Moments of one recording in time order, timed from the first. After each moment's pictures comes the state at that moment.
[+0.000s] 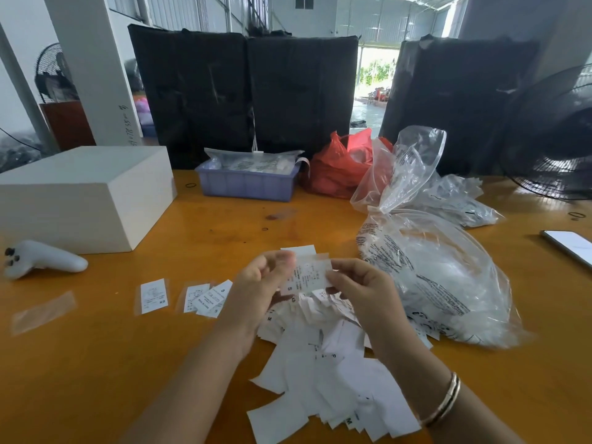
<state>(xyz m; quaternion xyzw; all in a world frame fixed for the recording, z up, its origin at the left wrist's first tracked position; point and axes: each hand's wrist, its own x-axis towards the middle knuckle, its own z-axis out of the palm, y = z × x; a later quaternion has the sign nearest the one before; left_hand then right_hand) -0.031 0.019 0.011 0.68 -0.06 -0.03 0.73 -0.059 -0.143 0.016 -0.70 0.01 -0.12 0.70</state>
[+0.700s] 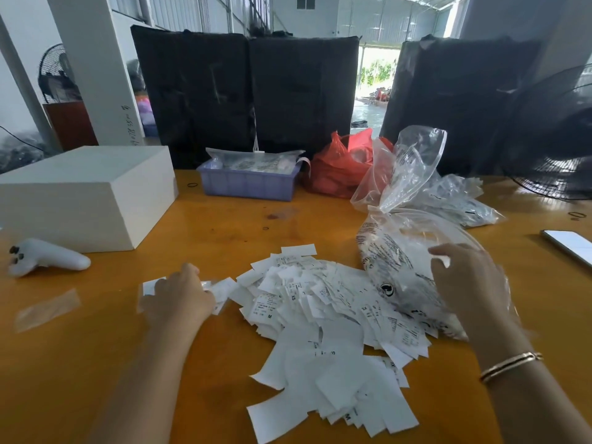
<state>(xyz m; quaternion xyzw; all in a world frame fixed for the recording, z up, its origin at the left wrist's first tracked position) -0.003 0.095 0.002 0.97 0.16 0.05 0.15 -0.060 -0.248 0.036 -0.94 0.20 -0.25 0.14</state>
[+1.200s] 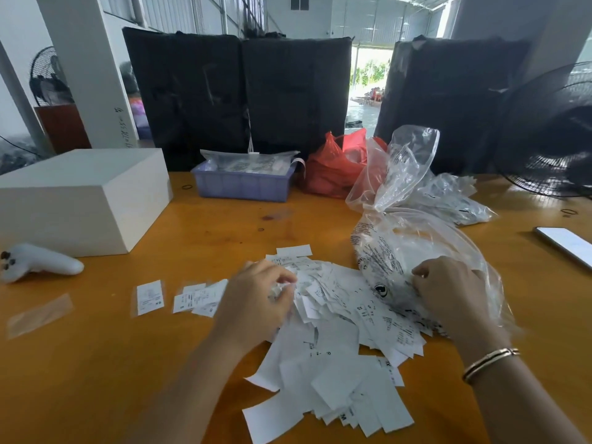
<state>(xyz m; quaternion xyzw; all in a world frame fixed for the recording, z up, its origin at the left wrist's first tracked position) -0.029 0.023 0.000 0.90 -0.22 0.22 0.29 -0.050 -0.250 0.020 -0.96 0.21 -0.16 0.09</state>
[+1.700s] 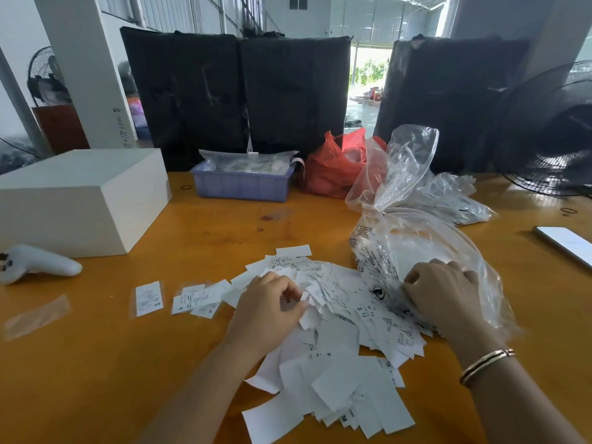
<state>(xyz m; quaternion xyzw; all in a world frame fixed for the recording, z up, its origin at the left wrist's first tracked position) -0.027 0.008 -0.015 0.91 -0.19 0.13 0.33 -0.049 -0.246 0.014 -0.97 0.18 -0.13 0.03</state>
